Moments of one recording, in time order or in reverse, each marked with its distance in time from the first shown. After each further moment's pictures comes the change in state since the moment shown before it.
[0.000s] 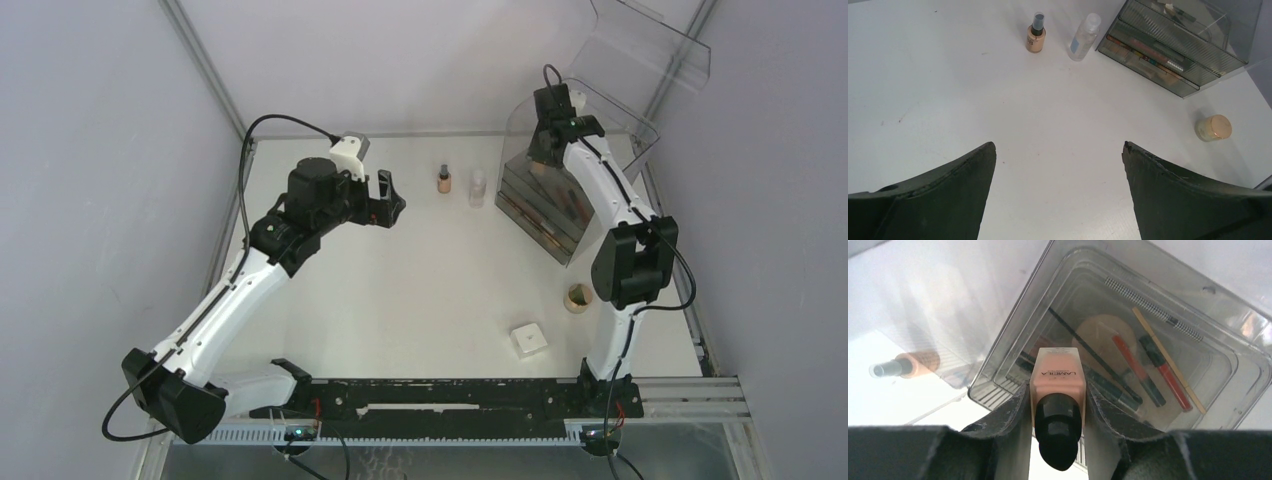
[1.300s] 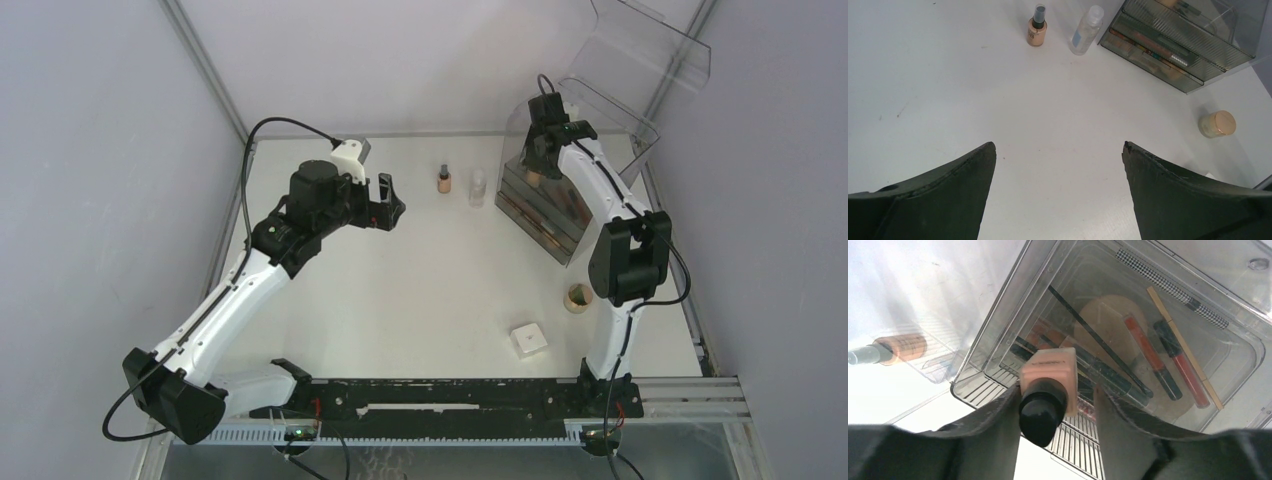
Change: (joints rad) left arm 0.000 -0.003 -0.022 0.000 -0.001 0.000; right arm 0.010 0.027 -0.039 -0.028 -0.030 0.014
